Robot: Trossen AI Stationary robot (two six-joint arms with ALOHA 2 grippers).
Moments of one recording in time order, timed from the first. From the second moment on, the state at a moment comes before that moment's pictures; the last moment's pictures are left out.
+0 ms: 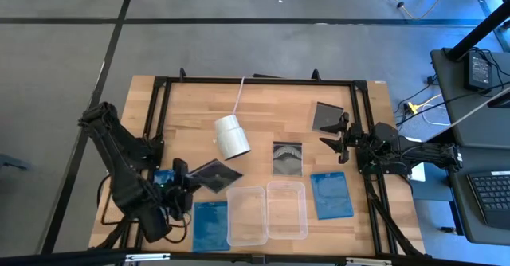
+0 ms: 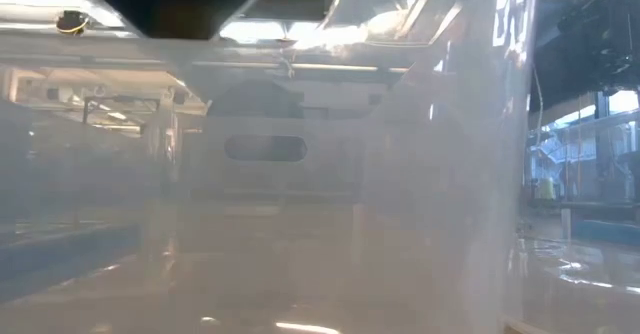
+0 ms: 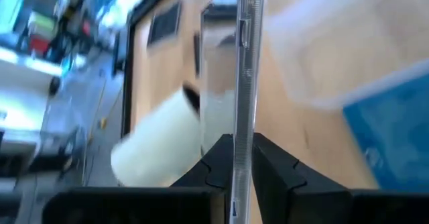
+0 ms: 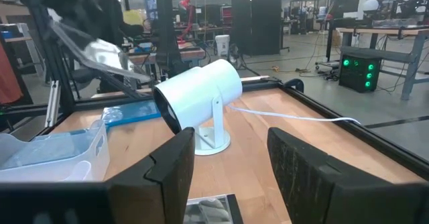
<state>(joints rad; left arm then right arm) -0.94 1.48 1.36 -1.23 -0.92 -0.47 -0.12 0.01 0.01 0.04 0.03 0.07</state>
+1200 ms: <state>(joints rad) -0.60 1.72 1.38 -0.71 -0.23 0.71 -0.12 0.01 0.01 0.04 0.03 0.07</state>
